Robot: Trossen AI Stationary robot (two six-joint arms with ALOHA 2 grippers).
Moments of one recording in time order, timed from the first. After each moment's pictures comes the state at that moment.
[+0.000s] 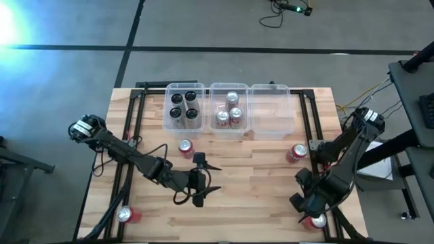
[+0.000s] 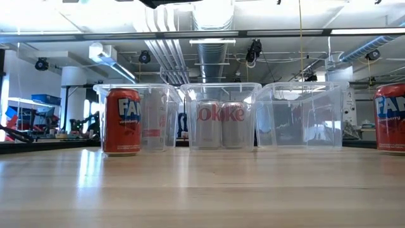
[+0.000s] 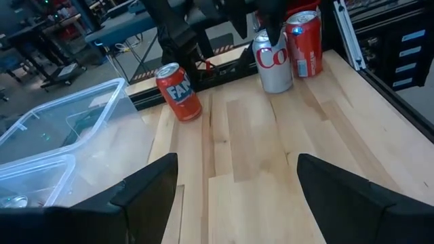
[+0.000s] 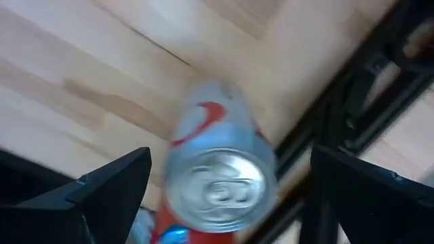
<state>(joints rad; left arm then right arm) -0.49 1.55 0.99 0.18 -0.54 0.11 0.92 1.41 1.12 -1.26 -0.10 1.94</state>
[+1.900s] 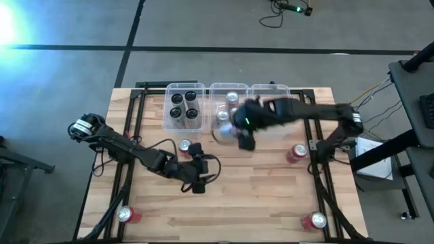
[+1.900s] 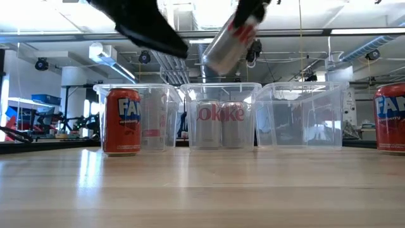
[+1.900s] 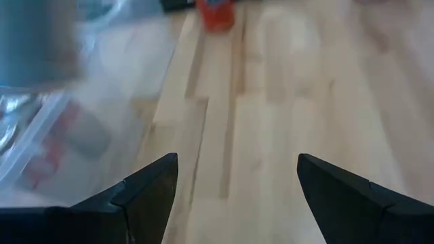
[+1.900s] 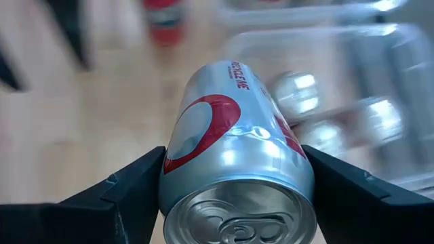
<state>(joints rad) -0.39 1.53 0.98 -0.11 -0.53 -0.14 -0.02 1.67 1.75 -1.11 0.16 0.06</state>
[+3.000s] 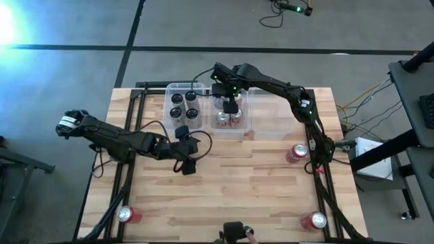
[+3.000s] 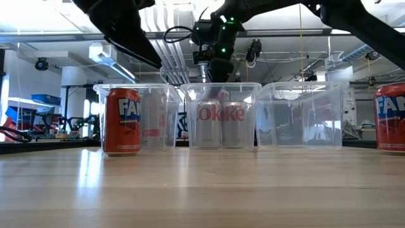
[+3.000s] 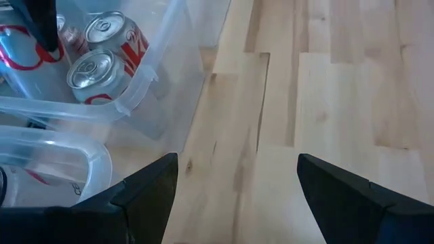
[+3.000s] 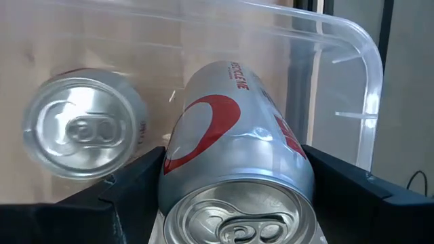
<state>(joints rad) -0.23 1.31 0.91 -0.37 -0.45 -0.17 -0.46 2.25 2.27 -1.24 0.05 -0.55</state>
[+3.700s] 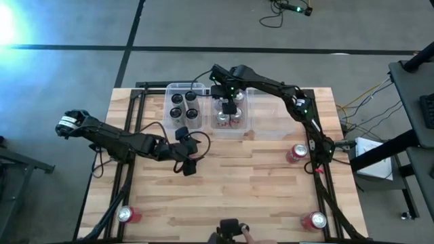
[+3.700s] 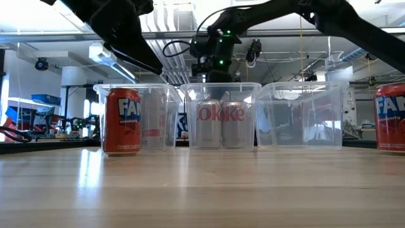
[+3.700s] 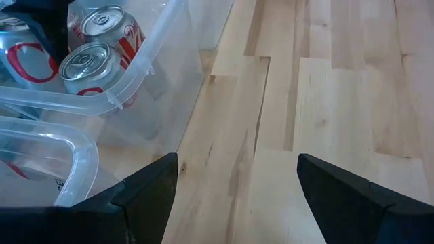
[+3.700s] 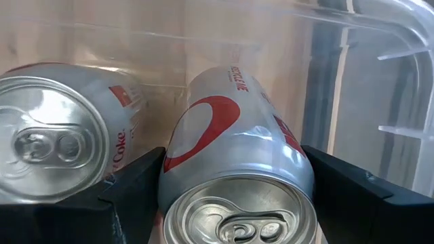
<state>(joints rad) -0.23 1.31 0.83 -0.26 -0.46 -0.19 -0.48 2.32 2.27 -1.21 0.00 -0.57</state>
